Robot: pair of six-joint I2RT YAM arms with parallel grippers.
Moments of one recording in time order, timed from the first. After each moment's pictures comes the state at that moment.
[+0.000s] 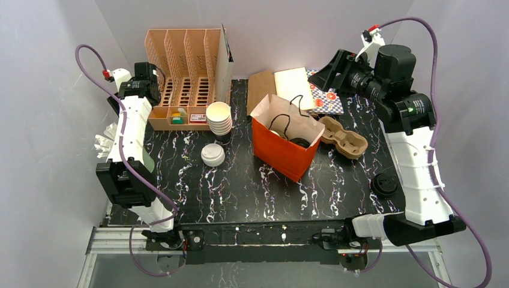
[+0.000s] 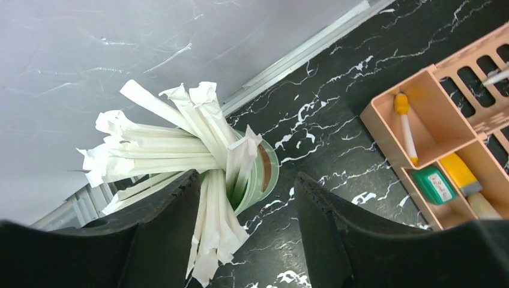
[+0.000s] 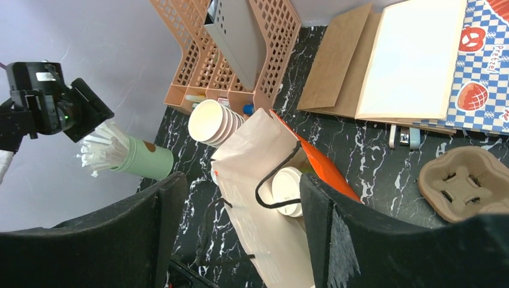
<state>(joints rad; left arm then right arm) 0.05 1.64 1.71 -1.10 -0.86 -0.57 0.28 1.29 1.83 -0.83 -0.31 0.49</state>
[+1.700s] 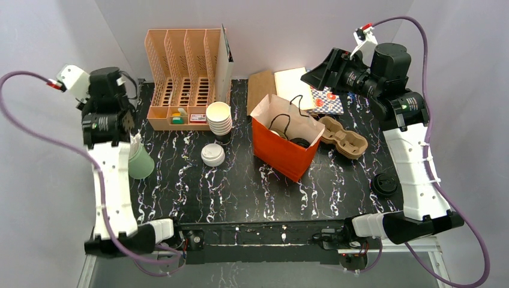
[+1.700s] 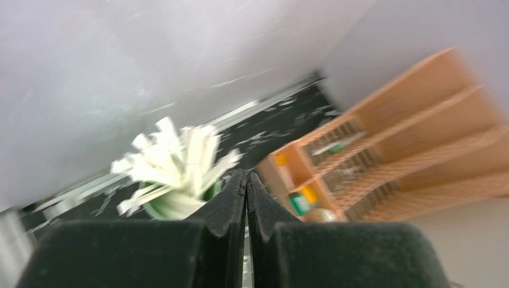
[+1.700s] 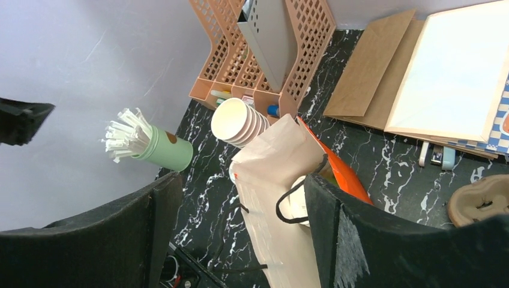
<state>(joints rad) 0.10 1.26 1.72 -1.04 -0.80 -0.65 0.28 1.32 1.80 -0.74 -0.42 0.50</state>
